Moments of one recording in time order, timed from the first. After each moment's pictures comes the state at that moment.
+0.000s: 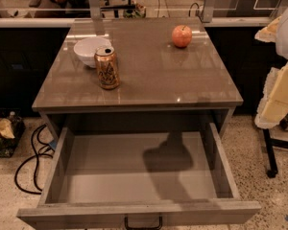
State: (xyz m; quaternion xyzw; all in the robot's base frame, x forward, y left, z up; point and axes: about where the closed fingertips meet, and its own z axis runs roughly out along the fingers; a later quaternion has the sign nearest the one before) arm 0.438 -0.214 0.987 -0.60 0.78 -0.05 0.18
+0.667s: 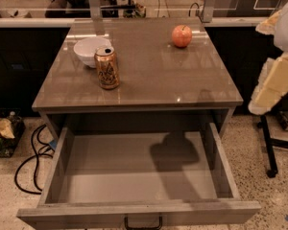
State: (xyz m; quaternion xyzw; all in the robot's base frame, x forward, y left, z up) arm 0.468 -0.223 0.986 -0.59 0.78 -0.05 0.21
